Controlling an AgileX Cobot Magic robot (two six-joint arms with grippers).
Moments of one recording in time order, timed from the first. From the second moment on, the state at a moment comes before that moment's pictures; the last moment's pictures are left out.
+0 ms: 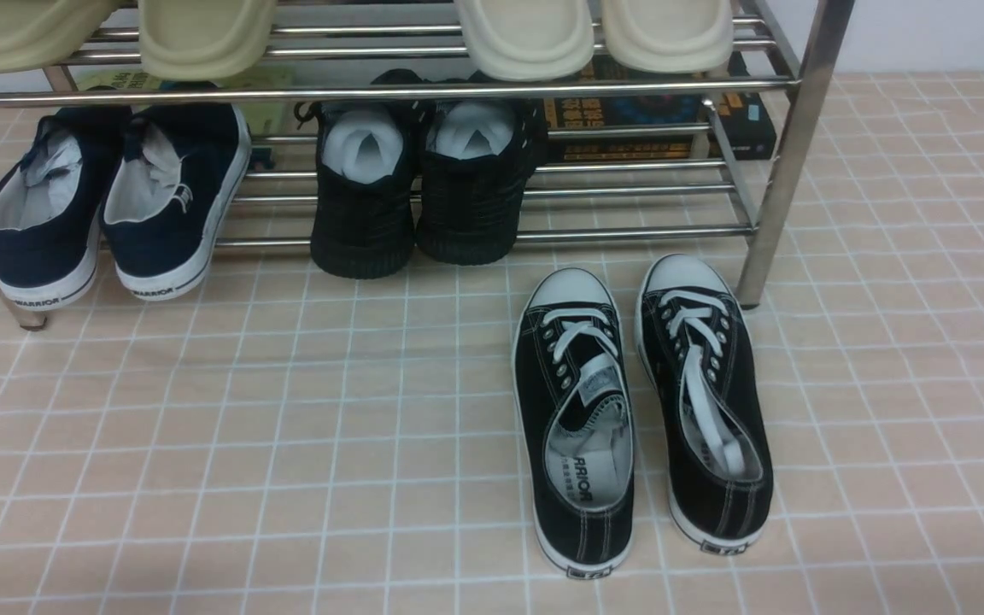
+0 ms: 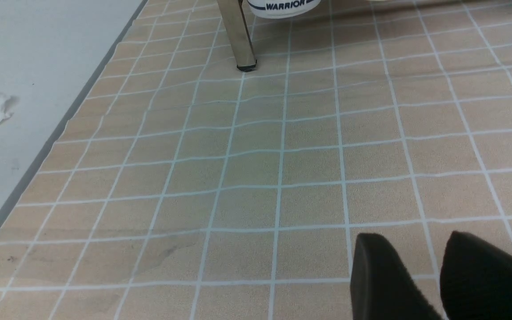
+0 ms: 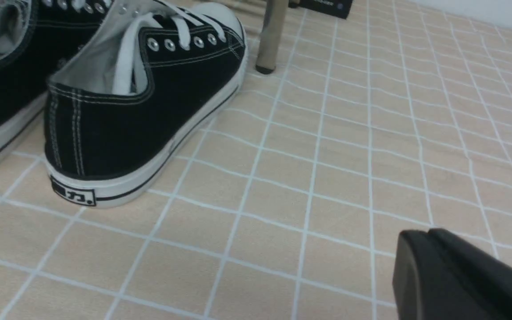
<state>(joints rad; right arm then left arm) 0.13 -0.01 0.02 0.04 0.33 -0.19 -0.01 -0.01 0.03 0.38 0.39 -0.17</state>
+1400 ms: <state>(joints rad) -0.03 -0.01 0.01 0.02 0.39 0.08 -0.01 -0.01 0.03 0.38 0.39 -0.17</state>
